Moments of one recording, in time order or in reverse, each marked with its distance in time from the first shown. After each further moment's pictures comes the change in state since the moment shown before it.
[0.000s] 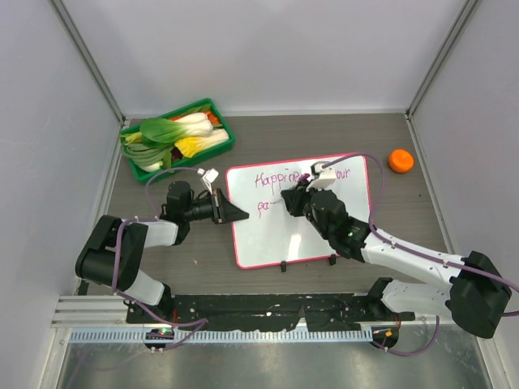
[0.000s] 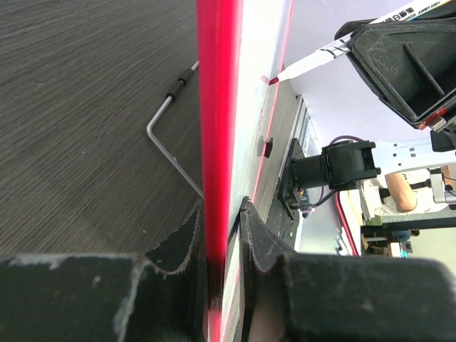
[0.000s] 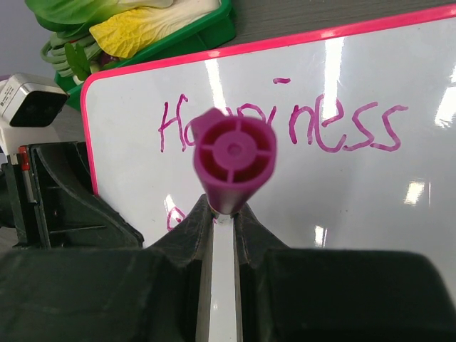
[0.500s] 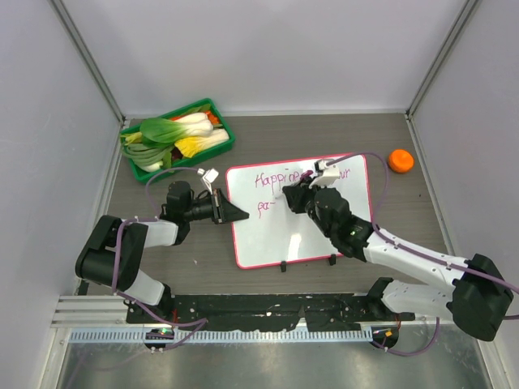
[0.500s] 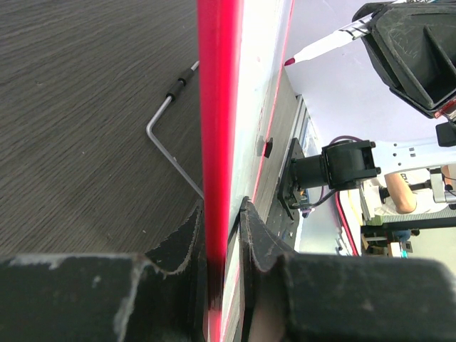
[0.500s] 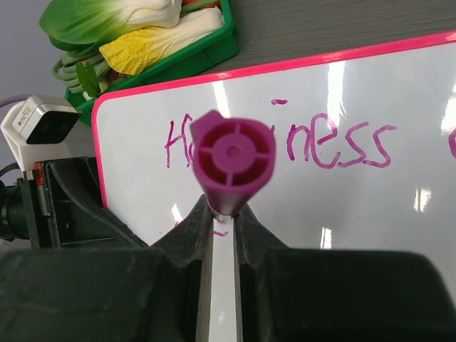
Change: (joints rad) left arm 0.000 0.000 0.000 0.000 0.001 0.000; right arm -0.014 -0.026 0.006 0.003 -0.006 0.003
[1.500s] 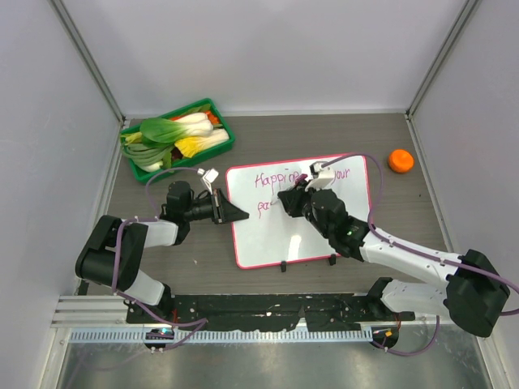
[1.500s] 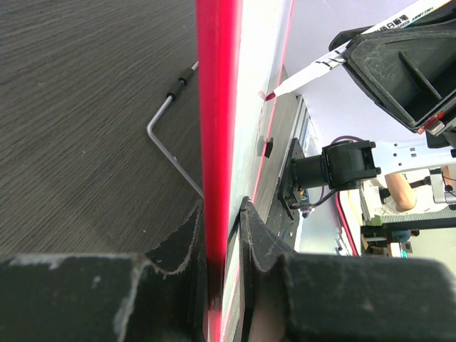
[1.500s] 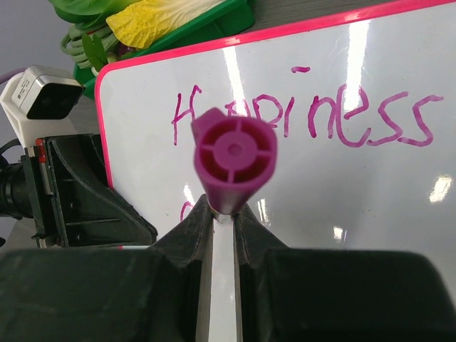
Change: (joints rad) left arm 0.000 0.000 0.000 -0.002 0.000 0.000; right arm -0.005 0.043 -0.012 0.022 -0.068 0.034
